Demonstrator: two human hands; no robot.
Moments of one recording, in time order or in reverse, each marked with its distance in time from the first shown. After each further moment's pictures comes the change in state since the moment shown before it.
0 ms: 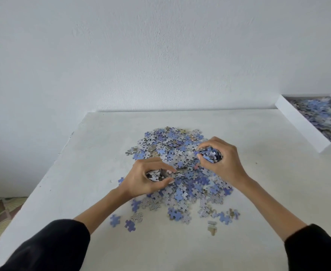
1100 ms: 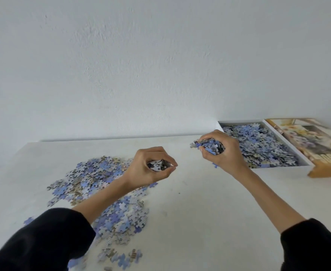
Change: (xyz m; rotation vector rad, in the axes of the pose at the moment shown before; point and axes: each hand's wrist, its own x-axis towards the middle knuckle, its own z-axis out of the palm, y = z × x) left_hand 0.179 0.080 0.134 -0.028 0.049 0.105; right_hand 0.021 0.098 -0.208 -0.063 0.120 -0.055
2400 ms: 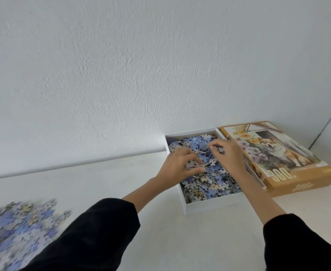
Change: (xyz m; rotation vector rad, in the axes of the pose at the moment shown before) left_hand 0.185 -0.053 0.236 0.245 -0.306 -0.070; right_hand 0.004 0.224 -0.128 -0.394 0.115 0.374
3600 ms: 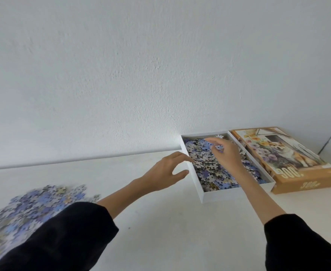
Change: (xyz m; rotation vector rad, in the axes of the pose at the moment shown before) left_hand -0.083 0.004 -0.073 -0.003 -0.042 0.045; right_hand -0.018 -0.067 0.006 0.180 -0.051 -0.010
